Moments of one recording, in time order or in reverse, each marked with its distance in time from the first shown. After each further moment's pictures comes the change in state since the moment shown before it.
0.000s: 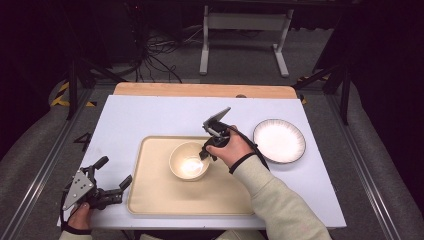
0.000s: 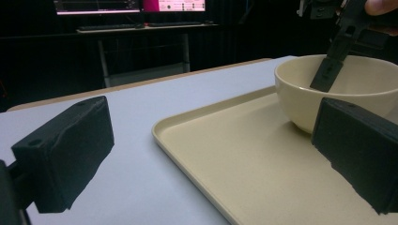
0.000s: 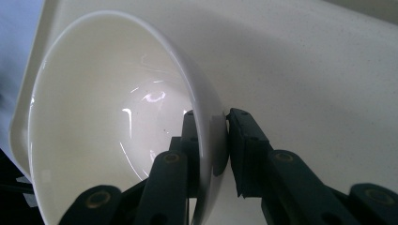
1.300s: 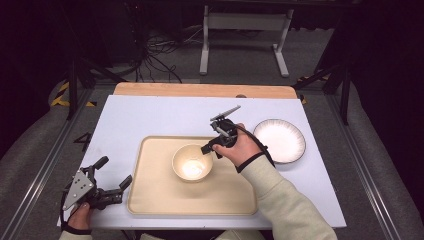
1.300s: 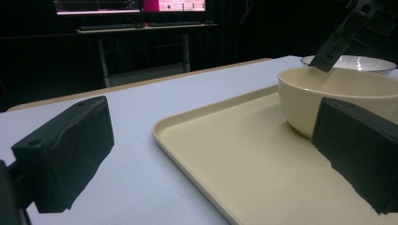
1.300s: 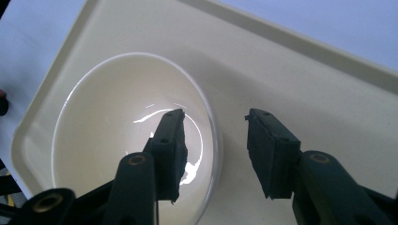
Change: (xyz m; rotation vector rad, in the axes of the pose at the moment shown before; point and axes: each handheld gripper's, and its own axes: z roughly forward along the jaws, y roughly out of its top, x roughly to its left) left arm 0.000 0.000 0.000 0.000 0.000 0.000; right arm -0.007 -0.011 -0.023 -0.174 0.003 -0.095
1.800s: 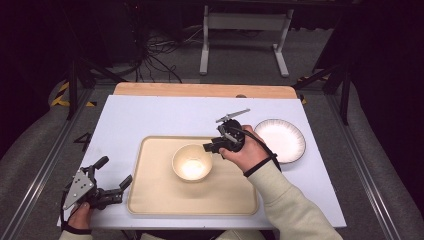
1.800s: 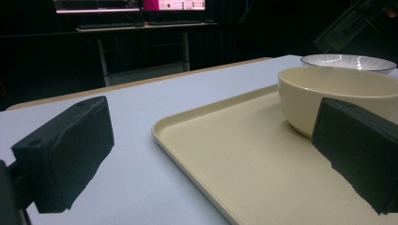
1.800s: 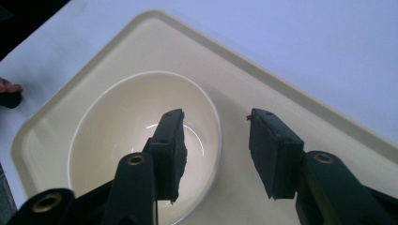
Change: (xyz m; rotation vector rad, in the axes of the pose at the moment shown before) left arm 0.000 0.000 0.001 0.003 -0.001 -0.004; right arm 0.006 -0.019 -0.026 -0.211 0.001 -0.194
